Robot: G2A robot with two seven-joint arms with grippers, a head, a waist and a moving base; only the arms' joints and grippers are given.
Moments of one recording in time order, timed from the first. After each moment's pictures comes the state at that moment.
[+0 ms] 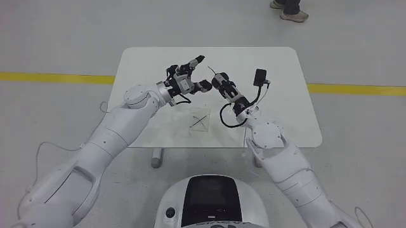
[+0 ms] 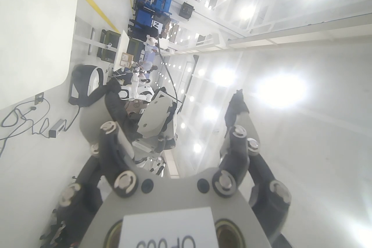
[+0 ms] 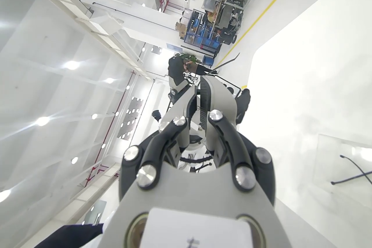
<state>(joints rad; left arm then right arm) 0.78 -1.18 -0.70 -1.01 -1.15 -0.02 -0.75 -1.30 -1.35 1.05 -1.55 0.01 -0.11 0.08</state>
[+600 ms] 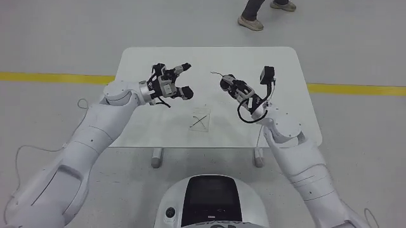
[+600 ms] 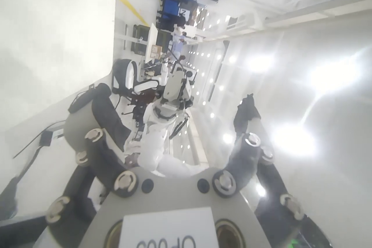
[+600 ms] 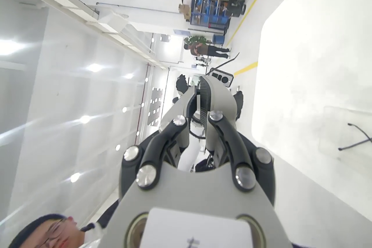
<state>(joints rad) 0.76 -1.10 -0.81 -0.93 -0.89 -0.02 -1.06 -1.29 -1.32 1.22 -1.50 0.26 -0.05 0.48</state>
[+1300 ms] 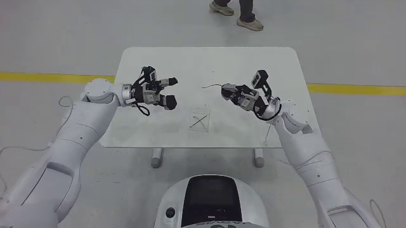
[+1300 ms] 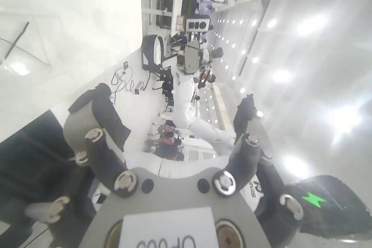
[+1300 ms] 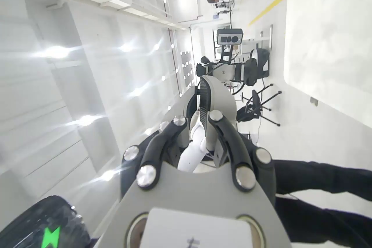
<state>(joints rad) 0.73 -1.06 -0.85 -0.81 -0.75 -0.14 -1.38 -1.17 -1.31 1.26 -1.25 0.58 0.03 0.94</state>
